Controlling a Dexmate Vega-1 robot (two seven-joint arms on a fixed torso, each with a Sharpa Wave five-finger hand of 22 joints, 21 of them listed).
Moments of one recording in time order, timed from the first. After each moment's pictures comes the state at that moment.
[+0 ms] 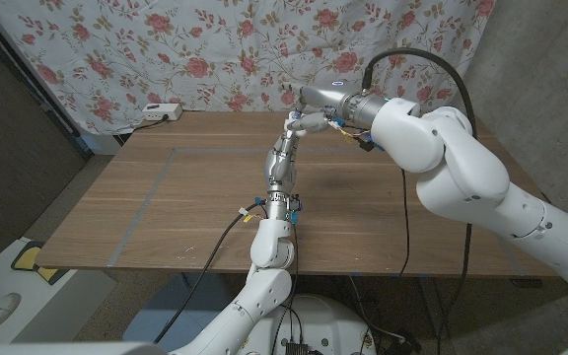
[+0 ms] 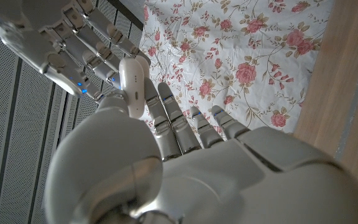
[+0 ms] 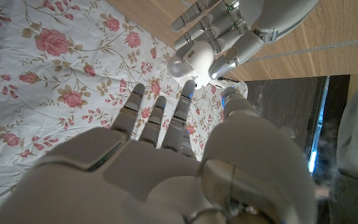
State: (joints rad) left arm 1.03 0.05 0.55 -1.34 -0.58 -0.85 0.02; left_hand 0.95 0.14 0.16 0.01 0.42 0.82 -0.17 0.49 0.33 0.77 -0.22 0.24 0.28 0.26 -0.17 0.19 0.19 0.17 0.01 0.20 0.17; right arm -0.62 -0.83 -0.72 -2.56 -0.83 -0.61 0.60; right_hand 0.85 0.14 0.24 -0.10 0.34 -0.08 -0.04 0.20 0.19 0.60 -0.07 0.30 0.37 0.19 0.01 0.31 0.23 0.27 0.18 0.20 0.18
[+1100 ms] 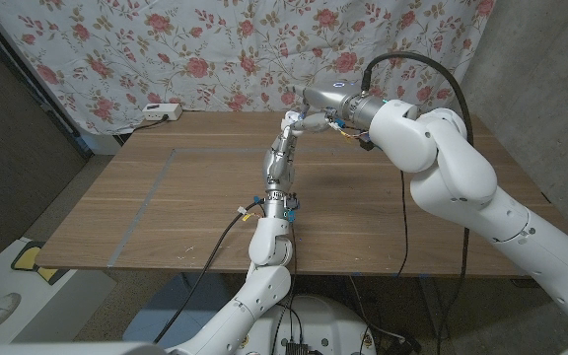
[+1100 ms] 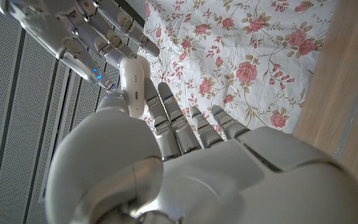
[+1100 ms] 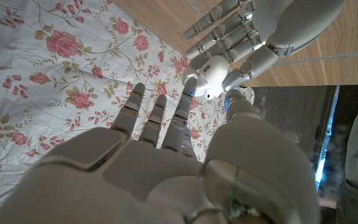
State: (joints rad) left arm 1.02 0.04 0.53 -1.31 -0.64 -0.86 -0.04; left_hand 0.96 0.14 0.14 0.02 0.43 0.82 -0.17 0.49 0.33 0.77 -0.22 0.23 0.29 0.26 -0.17 0.19 0.19 0.17 0.01 0.20 0.17; right arm -0.70 -0.74 -0.64 -2.50 -0.93 -0.51 0.67; right_hand 0.81 0.13 0.24 -0.09 0.38 -0.05 -0.04 0.21 0.19 0.64 -0.08 0.30 0.36 0.22 0.00 0.31 0.23 0.27 0.18 0.20 0.18
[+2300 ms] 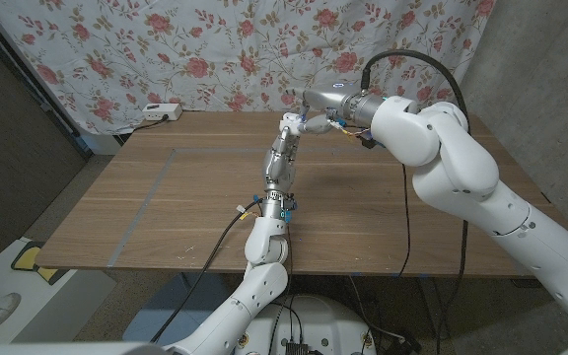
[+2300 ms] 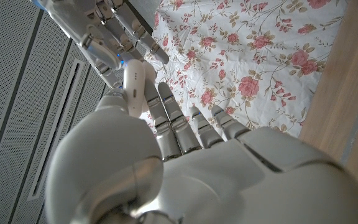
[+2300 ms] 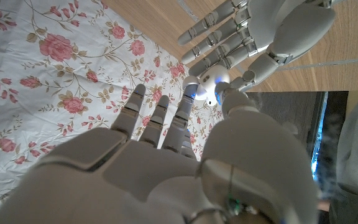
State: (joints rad) left arm 1.01 0.05 0.53 -1.30 -0.77 -0.83 -0.21; left_hand 0.96 0.14 0.14 0.03 0.43 0.82 -0.17 0.48 0.33 0.78 -0.22 0.23 0.30 0.26 -0.17 0.20 0.19 0.18 0.00 0.20 0.17; right arm -0.70 -0.74 -0.61 -2.48 -0.87 -0.46 0.71; right_hand 0.89 0.12 0.34 -0.11 0.54 -0.06 -0.05 0.20 0.19 0.68 -0.10 0.28 0.37 0.24 -0.04 0.29 0.24 0.28 0.14 0.20 0.18
